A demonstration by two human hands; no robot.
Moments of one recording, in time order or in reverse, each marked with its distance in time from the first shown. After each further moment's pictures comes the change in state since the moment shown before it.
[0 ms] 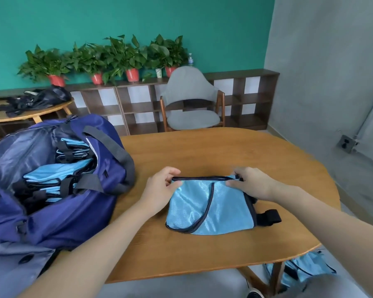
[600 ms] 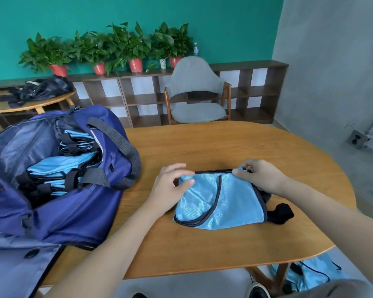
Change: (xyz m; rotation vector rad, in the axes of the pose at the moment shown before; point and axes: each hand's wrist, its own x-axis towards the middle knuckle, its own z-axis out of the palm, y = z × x) left_hand 0.001 -0.021 0.010 0.021 0.002 0.151; right_hand 0.012 0.001 0.006 0.181 0.064 0.134
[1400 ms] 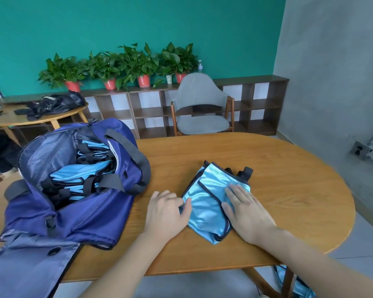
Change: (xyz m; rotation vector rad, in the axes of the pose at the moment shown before) left_hand -0.058 0.016 -0.011 0.666 0.316 0.297; right_hand -0.057 -0.012 0.085 -0.504 0.081 -0.185
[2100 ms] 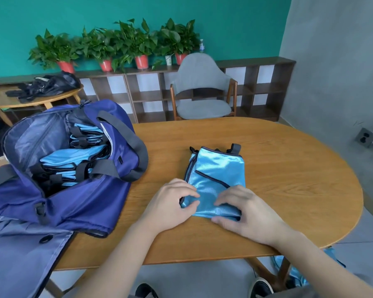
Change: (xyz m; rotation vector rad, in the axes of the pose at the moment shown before) left_hand -0.001 -0.004 0.002 -0.536 -0.323 -0.019; right_hand -0.016 0.006 0.006 0.311 0.232 -0.456
